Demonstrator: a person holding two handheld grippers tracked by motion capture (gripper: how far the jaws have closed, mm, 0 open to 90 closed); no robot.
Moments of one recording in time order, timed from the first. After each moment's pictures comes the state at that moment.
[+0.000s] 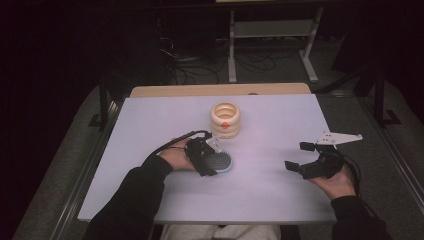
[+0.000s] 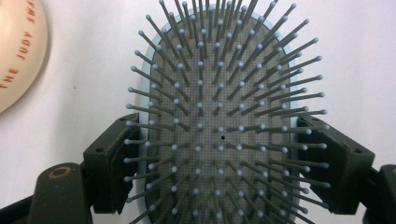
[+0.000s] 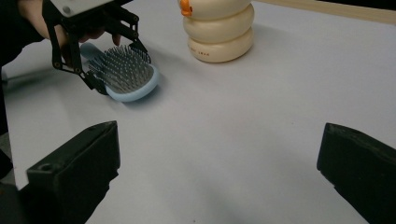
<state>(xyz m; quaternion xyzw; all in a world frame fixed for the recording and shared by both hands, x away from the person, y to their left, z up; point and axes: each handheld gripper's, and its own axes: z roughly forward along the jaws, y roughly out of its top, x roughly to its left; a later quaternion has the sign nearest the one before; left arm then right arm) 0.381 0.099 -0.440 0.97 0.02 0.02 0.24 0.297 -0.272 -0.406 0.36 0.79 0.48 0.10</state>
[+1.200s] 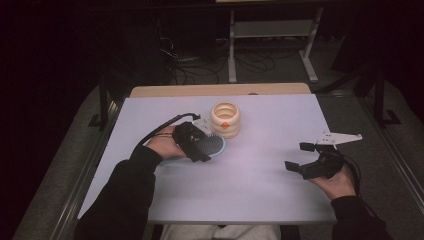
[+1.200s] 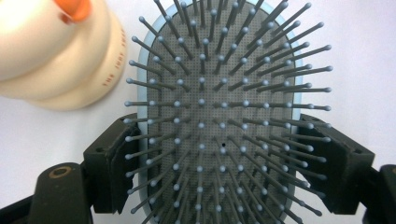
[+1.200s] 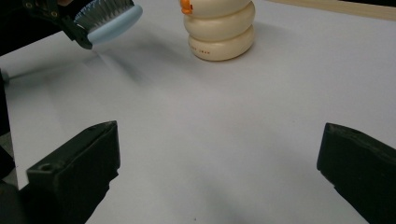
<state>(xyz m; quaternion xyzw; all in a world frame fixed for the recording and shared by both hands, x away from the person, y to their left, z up) 0.392 0.127 -0.383 0.96 0.05 0.04 0.28 0.297 -0.273 -0.407 0.36 0.79 0.48 0.10</state>
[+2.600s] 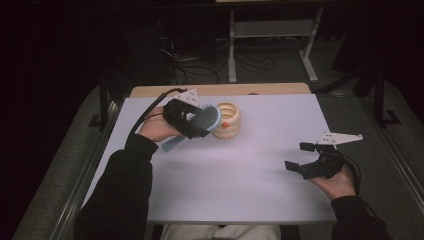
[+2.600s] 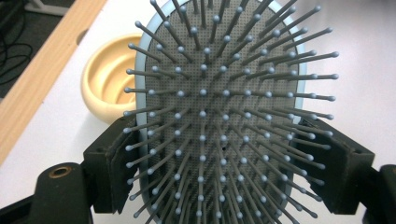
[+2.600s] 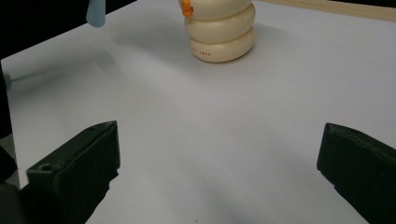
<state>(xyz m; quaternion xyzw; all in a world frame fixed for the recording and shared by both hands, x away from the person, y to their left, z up) 0.411 0.147 -0.326 0.92 0.09 0.09 0.37 0.297 -0.273 -0.407 0.37 0.79 0.49 0.10</state>
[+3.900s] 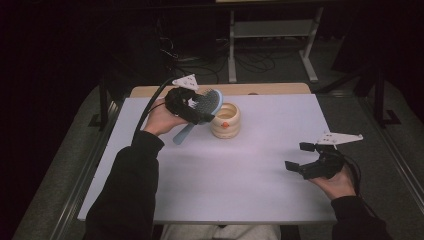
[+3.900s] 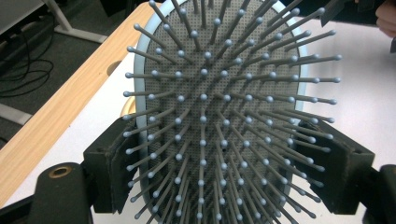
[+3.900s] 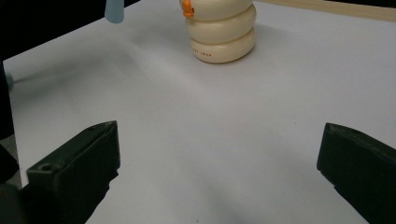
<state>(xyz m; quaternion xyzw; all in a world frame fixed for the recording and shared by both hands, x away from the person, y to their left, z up) 0.433 0.144 -0.312 0.89 0.14 0.09 0.43 0.296 -0.273 -0.407 0.37 0.79 0.49 0.10</state>
